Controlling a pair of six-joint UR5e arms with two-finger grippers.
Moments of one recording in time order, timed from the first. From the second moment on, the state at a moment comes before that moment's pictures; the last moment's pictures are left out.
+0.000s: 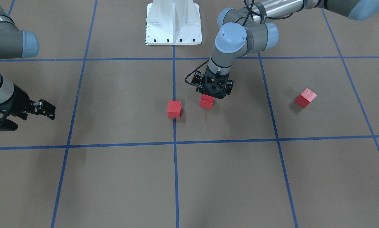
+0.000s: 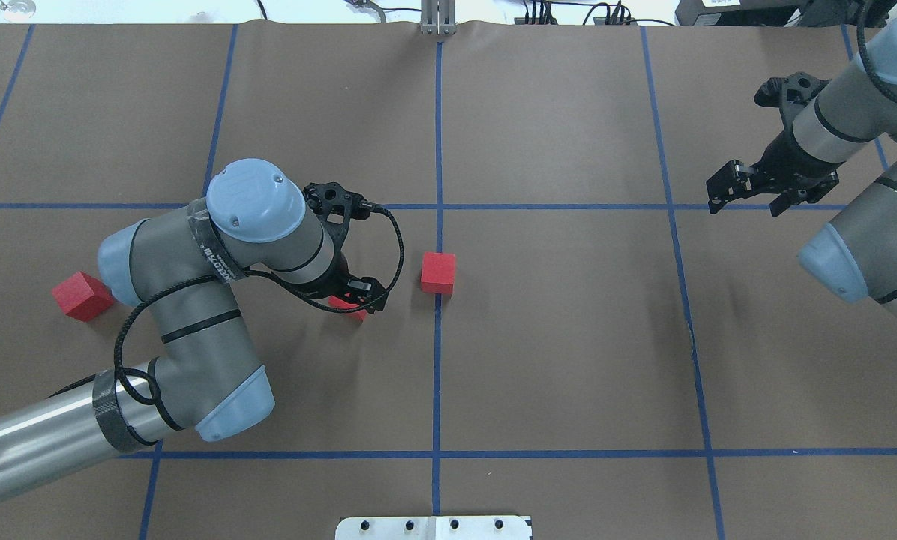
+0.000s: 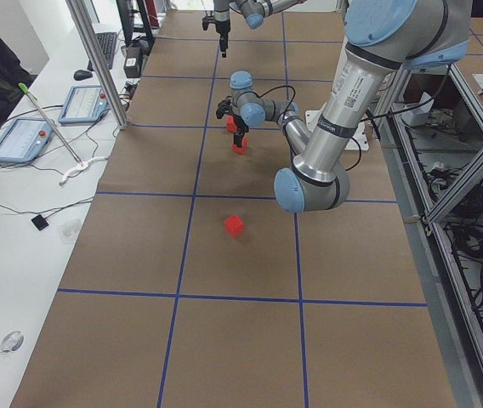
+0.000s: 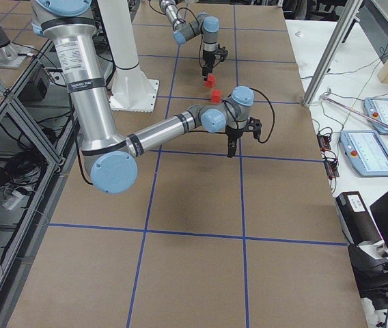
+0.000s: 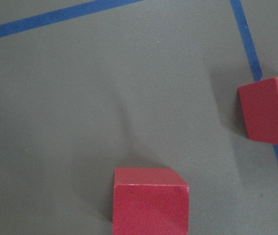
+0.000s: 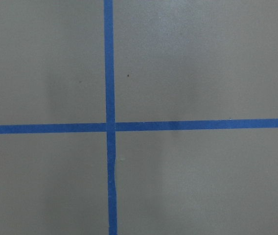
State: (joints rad) left arm -0.55 -2.17 -1.65 -1.71 -1.96 -0.91; right arm 1.01 -1.32 1.72 -1.49 2.24 0.76
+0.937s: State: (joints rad) left arm -0.53 -2.21 -1.58 -1.72 -1.93 -0.91; right arm 1.01 -1.32 1.71 -1.49 2.24 0.76
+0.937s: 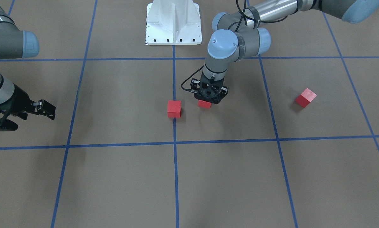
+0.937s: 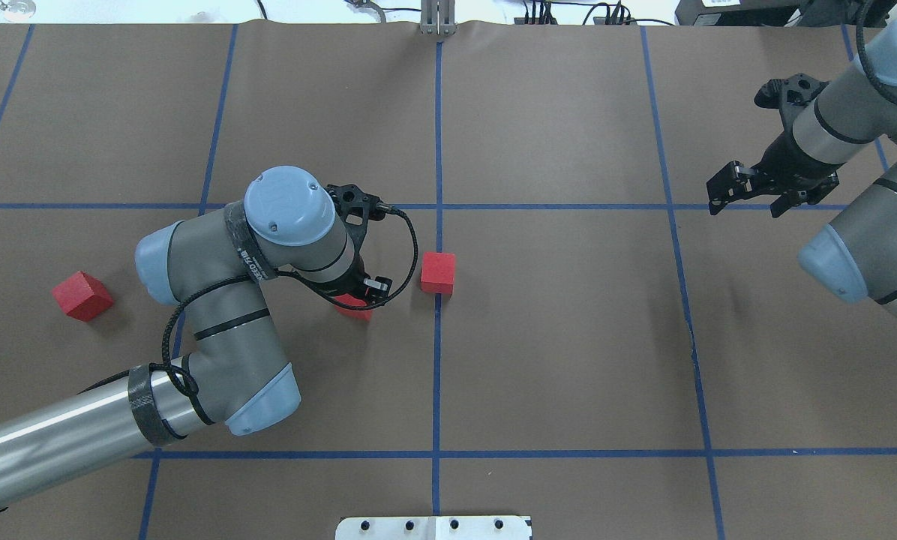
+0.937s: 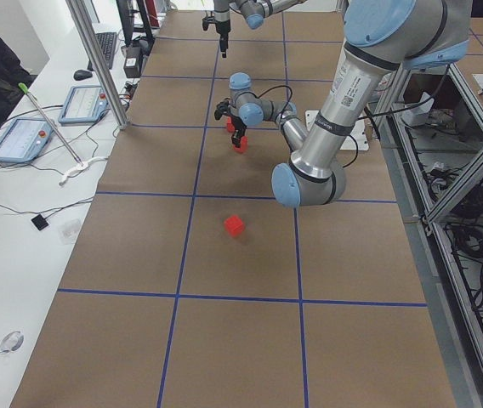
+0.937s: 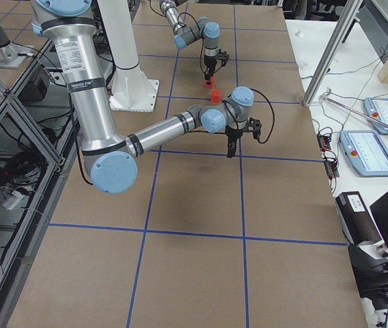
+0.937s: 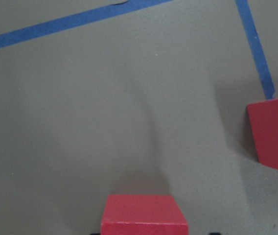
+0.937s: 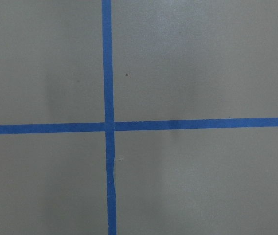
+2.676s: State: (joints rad) left arm -0.60 -2.63 -1.17 -1.65 -1.90 -1.02; right arm 1.01 -1.32 1.73 -1.48 2.23 0.76
